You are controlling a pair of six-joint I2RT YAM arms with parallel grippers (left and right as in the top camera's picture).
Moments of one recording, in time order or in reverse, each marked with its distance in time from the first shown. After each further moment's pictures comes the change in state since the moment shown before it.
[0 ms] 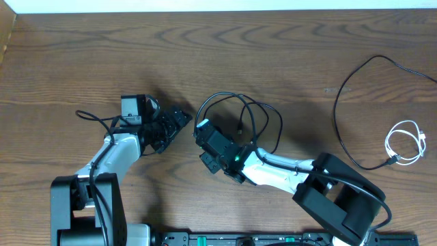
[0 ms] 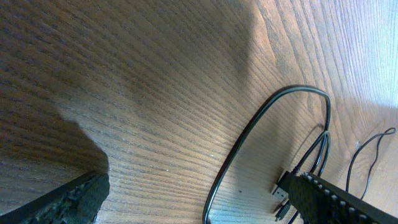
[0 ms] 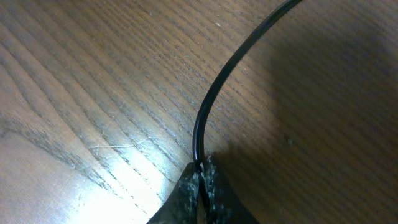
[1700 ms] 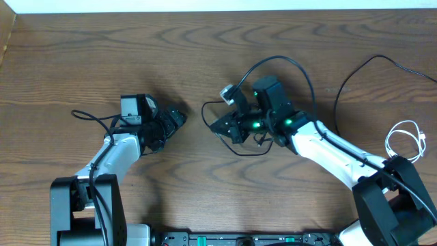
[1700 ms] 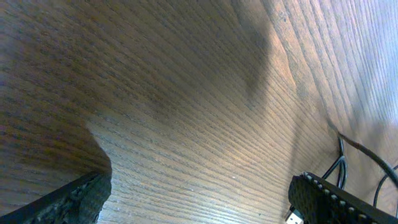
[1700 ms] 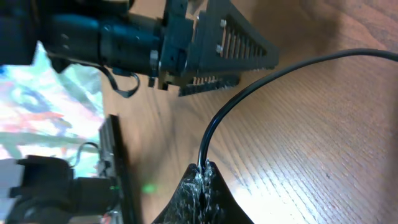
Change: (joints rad) left arm 0.000 -0.004 0.000 0.004 -0.121 0.000; right arm -0.390 -0.224 -0.012 0.045 -0.927 0.049
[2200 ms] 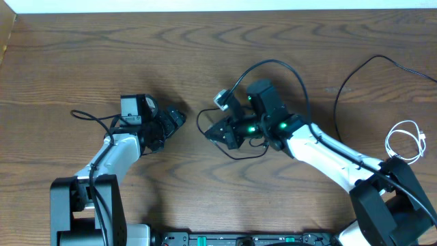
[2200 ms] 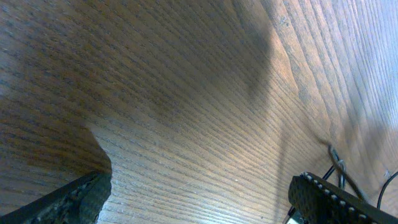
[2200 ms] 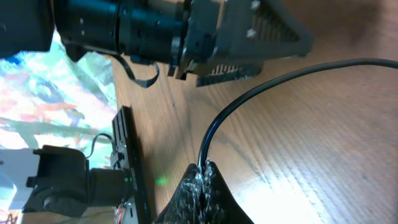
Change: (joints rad) left arm 0.000 -0.002 0.000 0.000 -0.013 0.000; right arm 0.053 0.000 0.000 -0.004 -0.008 0.014
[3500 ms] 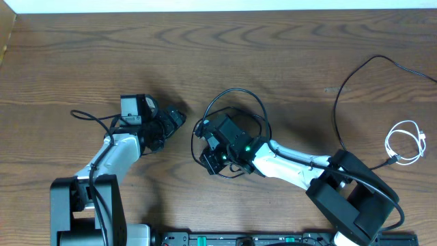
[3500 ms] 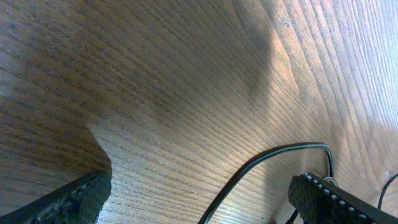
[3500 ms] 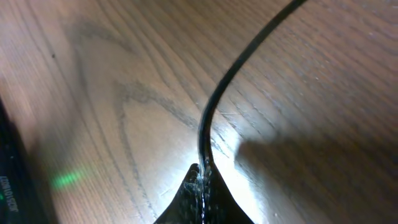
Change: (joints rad) left arm 0.000 0.000 0.000 0.000 -0.003 0.000; right arm 0.245 0.169 -0.002 -0.064 0.457 0.037
